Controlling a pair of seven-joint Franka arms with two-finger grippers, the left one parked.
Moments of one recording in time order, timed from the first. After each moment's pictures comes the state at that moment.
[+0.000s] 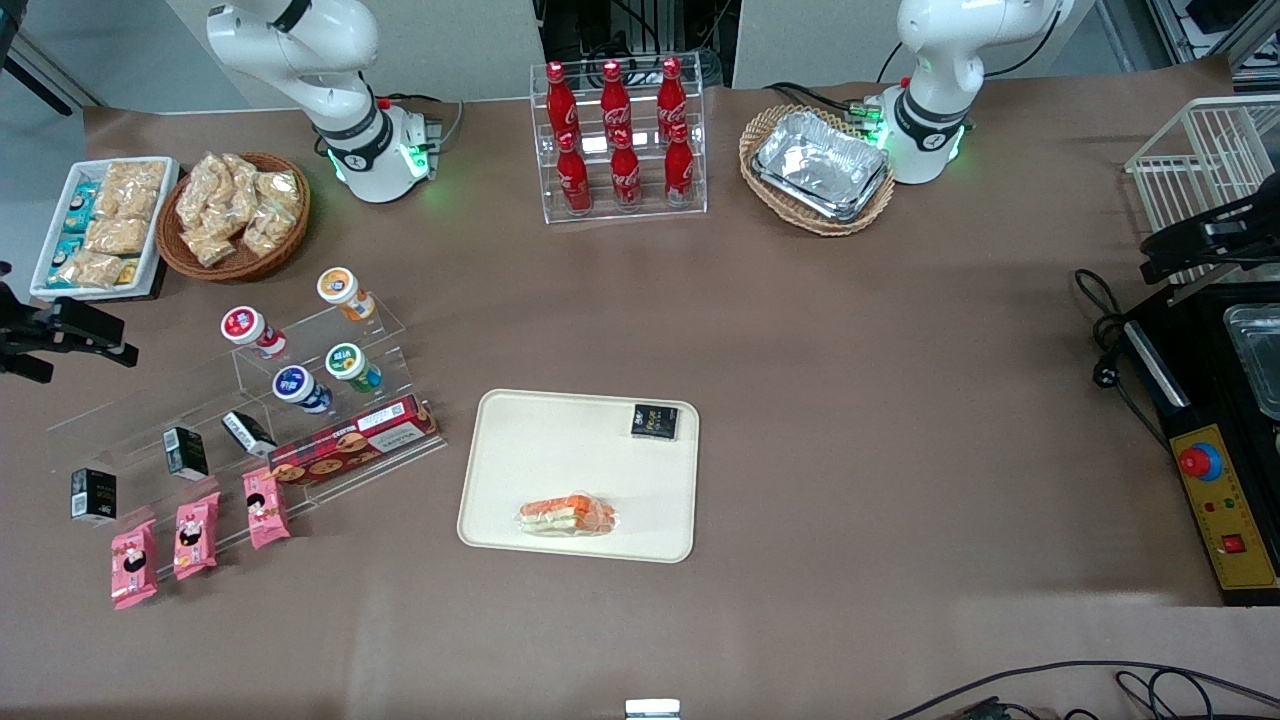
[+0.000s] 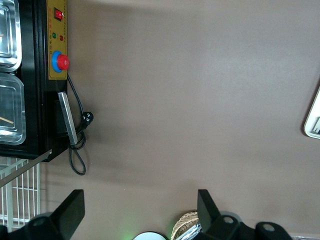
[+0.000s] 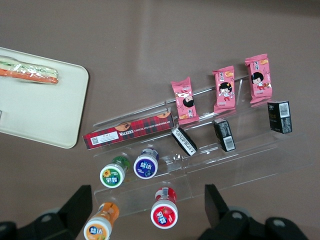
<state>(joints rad) -0.04 0.11 -0.10 -1.46 0.09 1.58 -0.25</state>
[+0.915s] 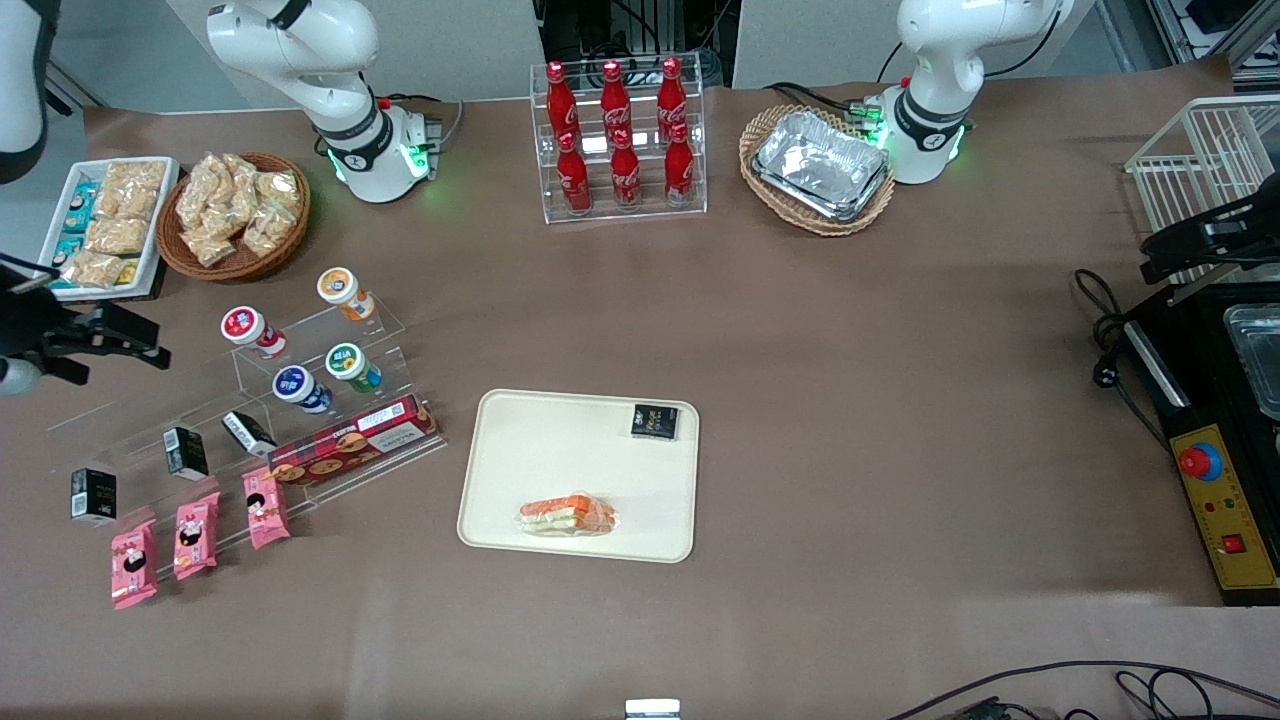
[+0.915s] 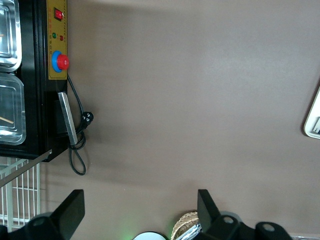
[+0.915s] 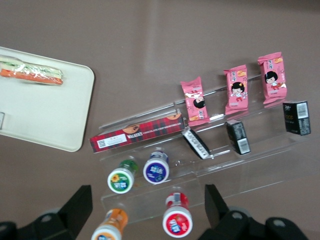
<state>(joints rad) -0.05 0.06 -0.04 -1.57 0.08 1.67 -0.20</state>
